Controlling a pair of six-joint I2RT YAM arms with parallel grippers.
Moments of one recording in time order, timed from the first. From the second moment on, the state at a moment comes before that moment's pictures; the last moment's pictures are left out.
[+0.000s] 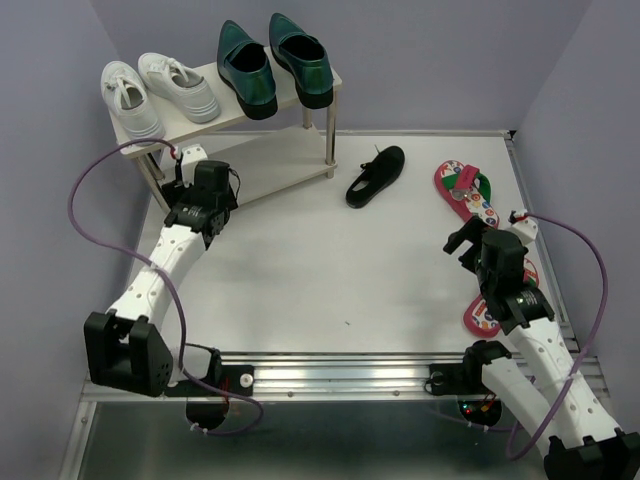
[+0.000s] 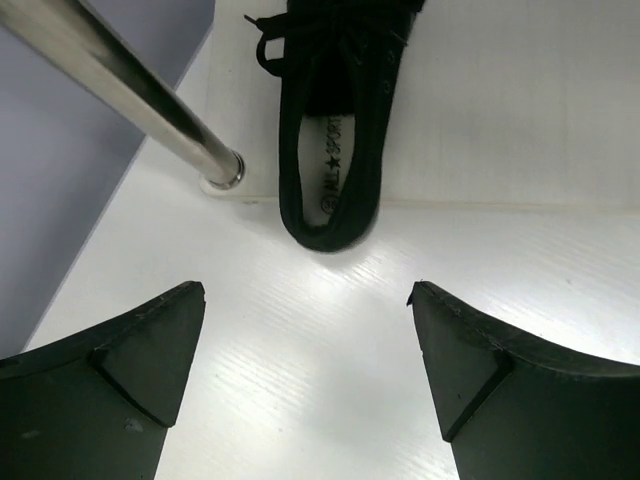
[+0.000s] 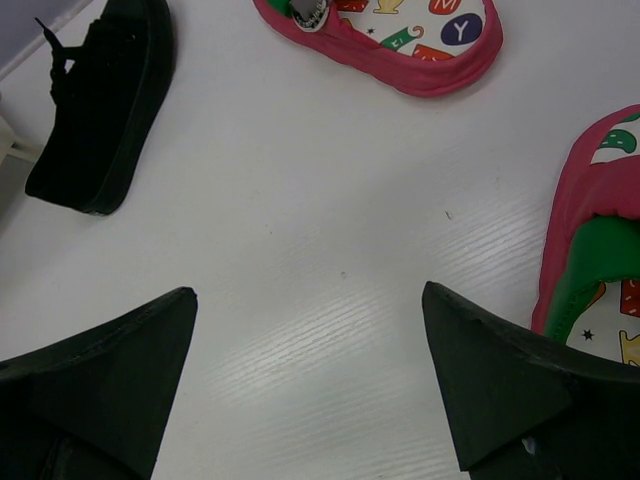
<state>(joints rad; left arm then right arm) -0.21 1.32 1.08 -0.45 -0.63 -0.36 0.22 0.64 0.61 -0.44 0.41 0.63</state>
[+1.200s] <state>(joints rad) -0.74 2.26 2.06 -0.49 -0.42 -0.14 0.22 0.67 0.61 -0.46 0.43 0.64</state>
